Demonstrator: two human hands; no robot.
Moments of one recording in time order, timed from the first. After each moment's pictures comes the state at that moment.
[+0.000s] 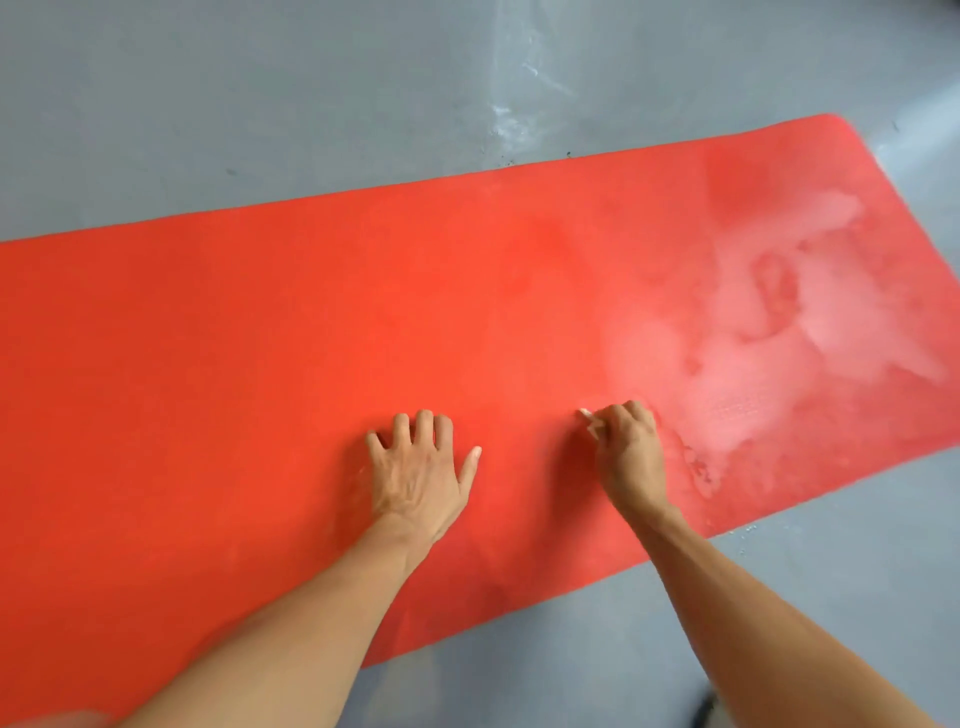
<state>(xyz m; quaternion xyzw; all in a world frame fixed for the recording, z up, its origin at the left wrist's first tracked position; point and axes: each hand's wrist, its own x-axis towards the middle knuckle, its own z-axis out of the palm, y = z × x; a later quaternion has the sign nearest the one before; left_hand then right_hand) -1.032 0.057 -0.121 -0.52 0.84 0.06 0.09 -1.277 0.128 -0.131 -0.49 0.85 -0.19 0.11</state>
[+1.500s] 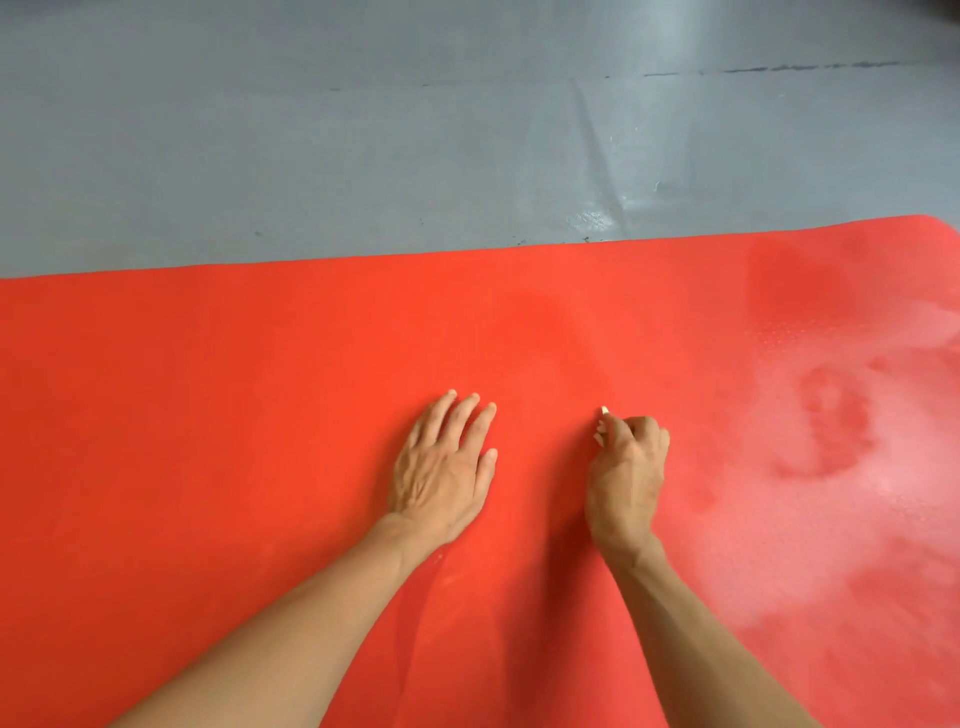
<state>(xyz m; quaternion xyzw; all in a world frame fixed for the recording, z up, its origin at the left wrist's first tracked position) -1.155 -0.013 -0.165 -0.53 0.84 0.04 -0.08 -1.362 0.029 -0.171 -0.48 0.82 -0.31 0.03</state>
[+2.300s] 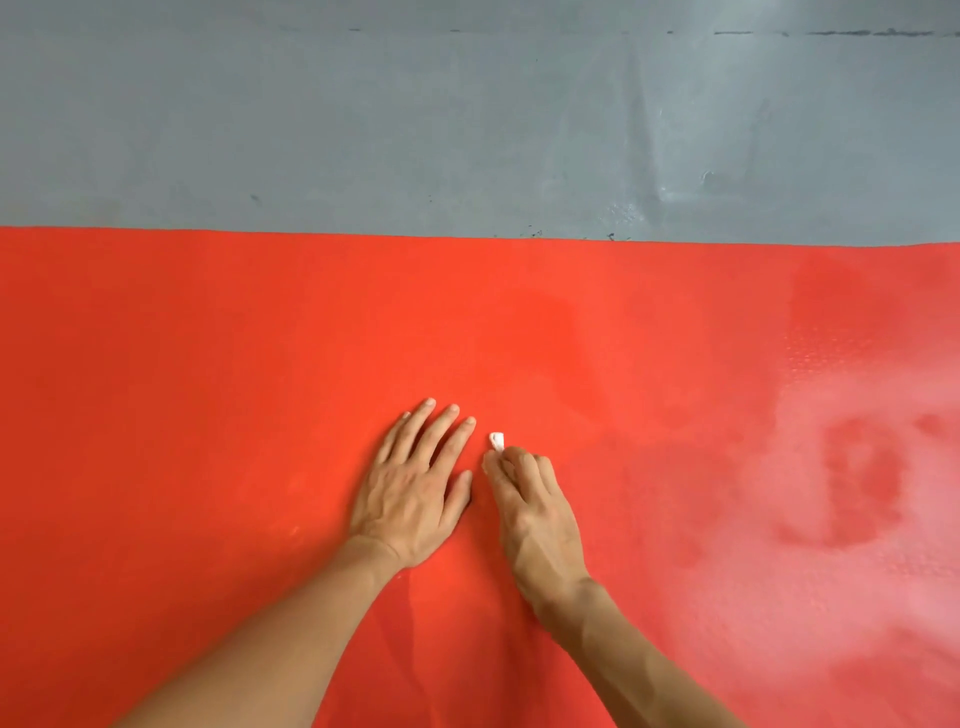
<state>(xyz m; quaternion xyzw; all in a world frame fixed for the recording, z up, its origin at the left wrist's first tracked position) -1.158 -0.013 -0.174 -0.55 0.83 0.05 -0.03 -1.335 0.028 -0.175 -0.76 0.59 -0.25 0.12</state>
